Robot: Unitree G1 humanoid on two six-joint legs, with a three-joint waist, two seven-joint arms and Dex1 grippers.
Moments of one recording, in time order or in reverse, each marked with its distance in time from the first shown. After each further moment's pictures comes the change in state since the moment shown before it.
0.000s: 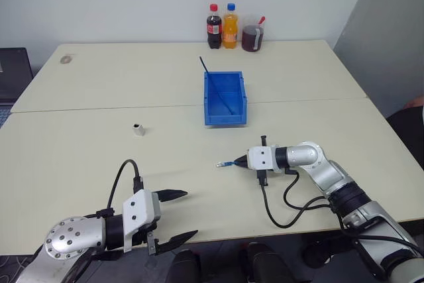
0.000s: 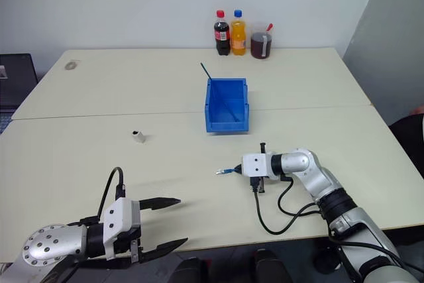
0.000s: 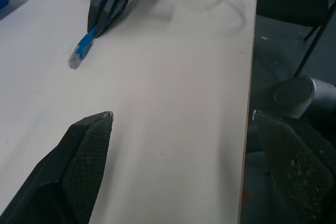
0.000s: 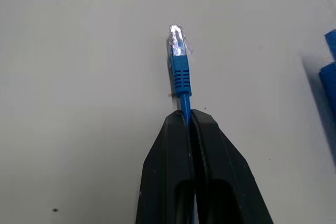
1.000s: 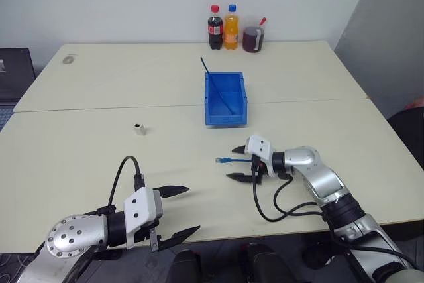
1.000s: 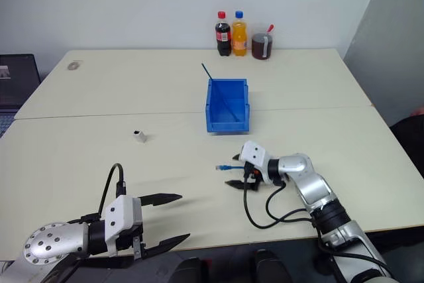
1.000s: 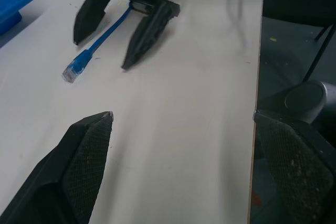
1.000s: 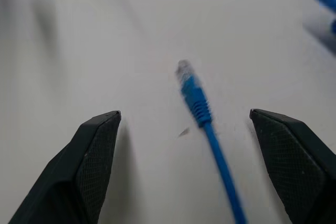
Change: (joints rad) left arm -0.012 -0.008 -0.005 -0.015 0.010 0.001 0.018; right arm 0.058 0.104 -0.134 -0.185 0.266 0.580 0.056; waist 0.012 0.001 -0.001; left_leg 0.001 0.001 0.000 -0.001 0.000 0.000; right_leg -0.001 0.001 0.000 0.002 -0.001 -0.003
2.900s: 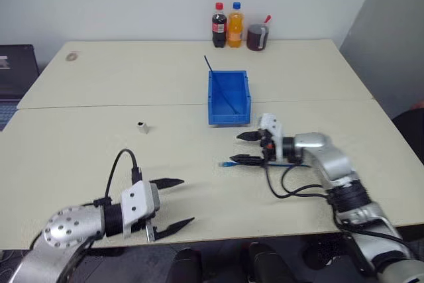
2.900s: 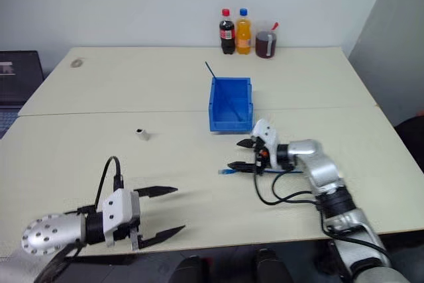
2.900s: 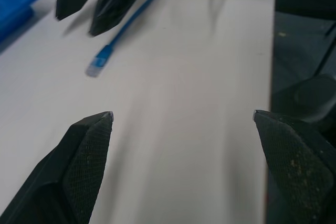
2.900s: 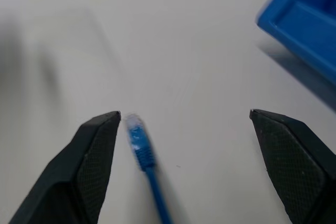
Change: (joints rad) left arm -0.134 0.053 0.014 0.135 0.051 -0.074 -0.040; right arm -0.051 -0.095 -0.115 -0.123 0.206 0.235 0.167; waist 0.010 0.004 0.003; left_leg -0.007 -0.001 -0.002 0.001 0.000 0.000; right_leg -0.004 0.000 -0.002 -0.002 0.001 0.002
